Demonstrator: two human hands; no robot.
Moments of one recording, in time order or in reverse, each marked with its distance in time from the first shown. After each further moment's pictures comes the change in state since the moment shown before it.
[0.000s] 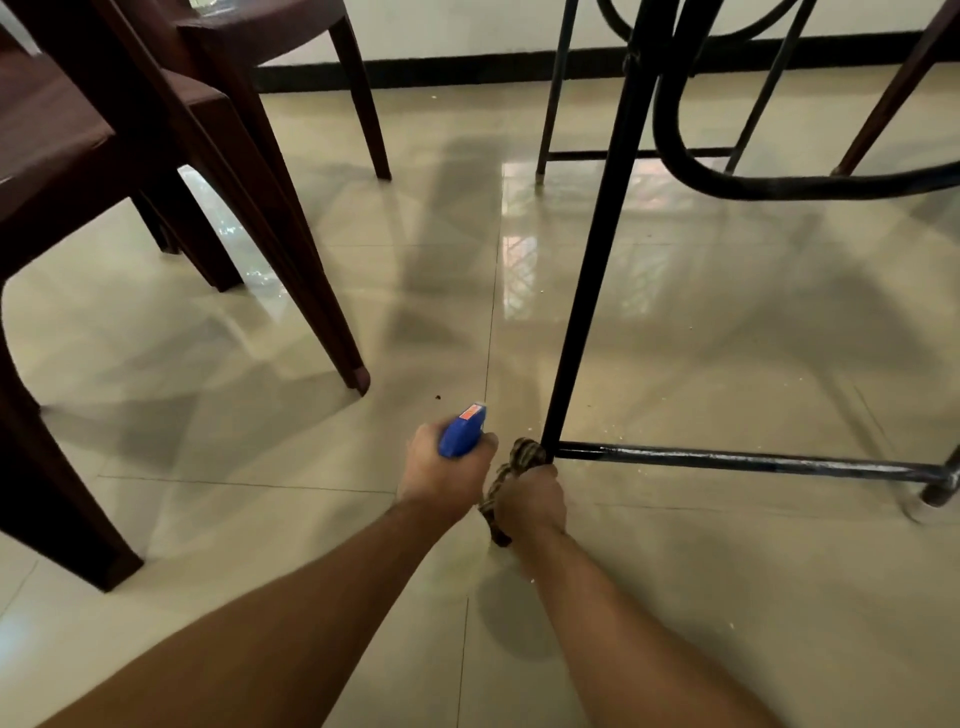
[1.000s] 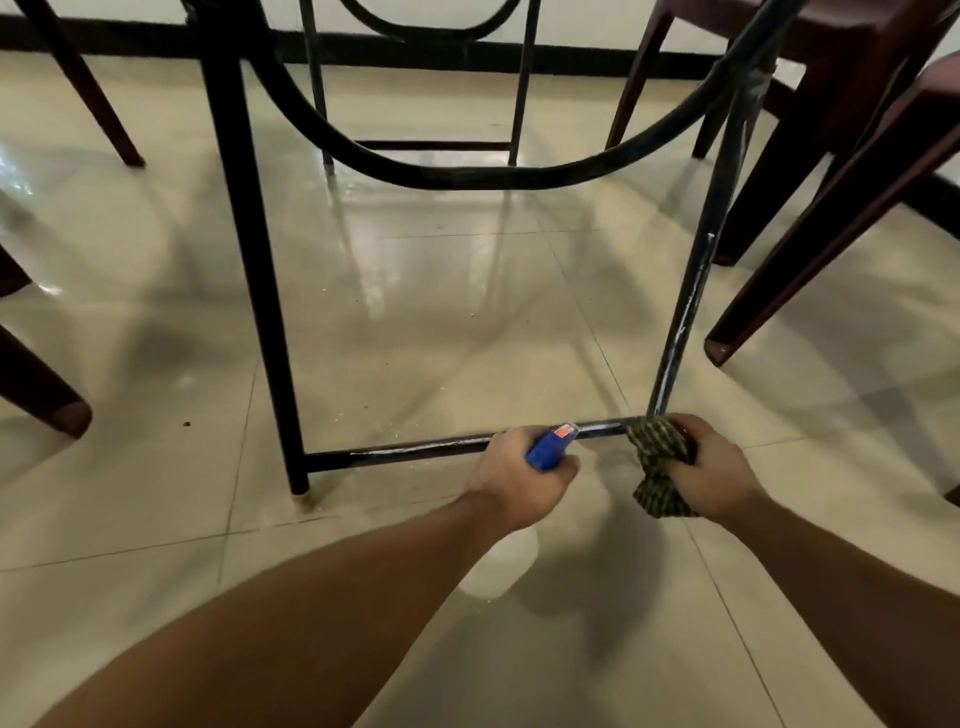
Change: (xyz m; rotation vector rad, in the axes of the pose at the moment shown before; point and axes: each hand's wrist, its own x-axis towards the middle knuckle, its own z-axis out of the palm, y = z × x) left_hand -0.041 0.074 0.292 0.105 -0.571 0.204; right_hand 0.057 0.172 -0.410 -0.224 0.319 -0.177
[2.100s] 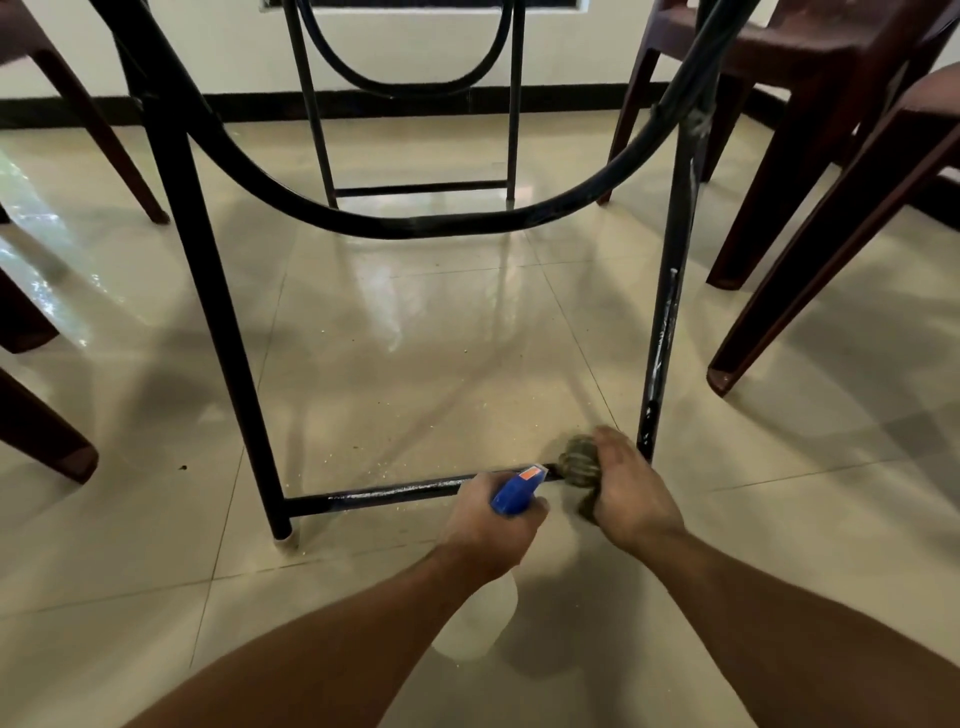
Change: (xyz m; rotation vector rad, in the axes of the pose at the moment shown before) left_hand -0.001 0.010 0.019 -0.127 0.139 -0.126; right_hand 0.042 -0.007 0.062 -0.416 -0.061 -0.256
